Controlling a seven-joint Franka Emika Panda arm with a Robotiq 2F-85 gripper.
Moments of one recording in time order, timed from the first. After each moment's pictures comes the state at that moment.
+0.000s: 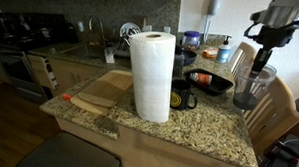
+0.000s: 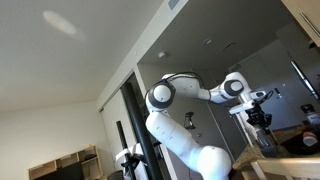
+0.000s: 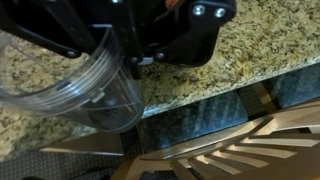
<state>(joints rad) 0.18 -0.58 -0.10 -2.53 -0.08 1.99 -0.09</state>
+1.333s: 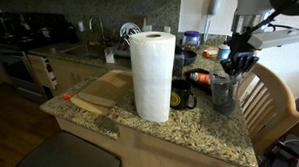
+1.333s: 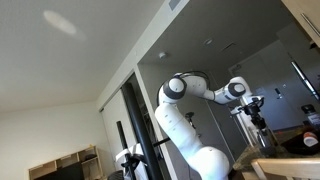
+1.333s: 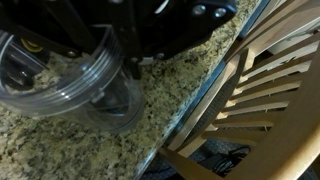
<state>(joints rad) 0.05 -0.34 0.15 -2.35 0.01 1.93 0.57</state>
